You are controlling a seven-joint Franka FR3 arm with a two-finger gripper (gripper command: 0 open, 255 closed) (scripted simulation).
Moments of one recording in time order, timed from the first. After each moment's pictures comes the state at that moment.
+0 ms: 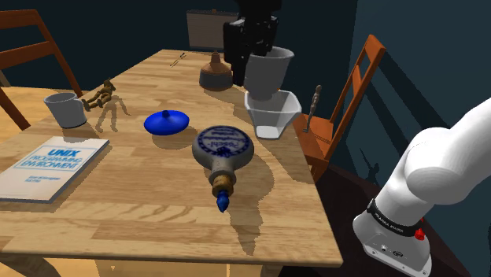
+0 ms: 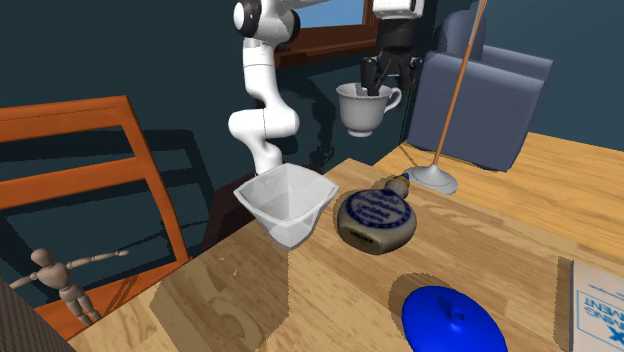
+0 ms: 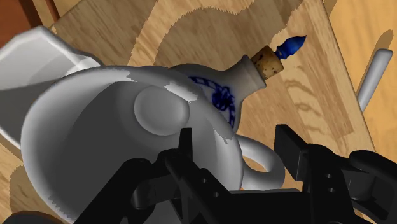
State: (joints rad) arm 0.02 -0.36 0.55 -1.80 0.10 1.58 0.37
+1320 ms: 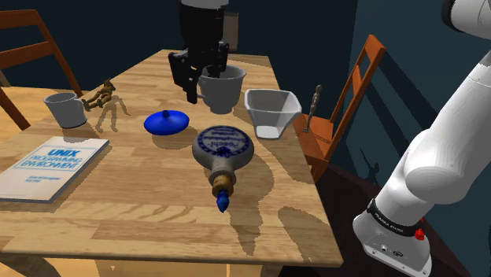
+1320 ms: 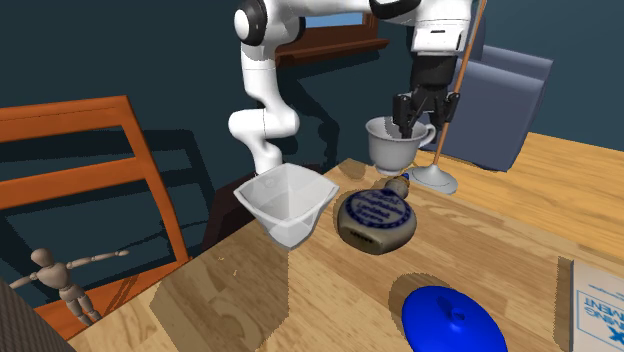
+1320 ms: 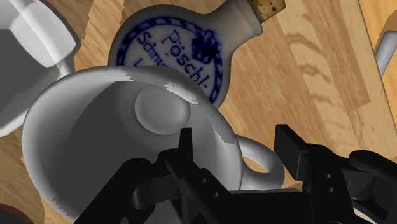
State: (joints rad) arm 0.00 -0.04 0.66 -1.66 -0.07 1.71 0.49
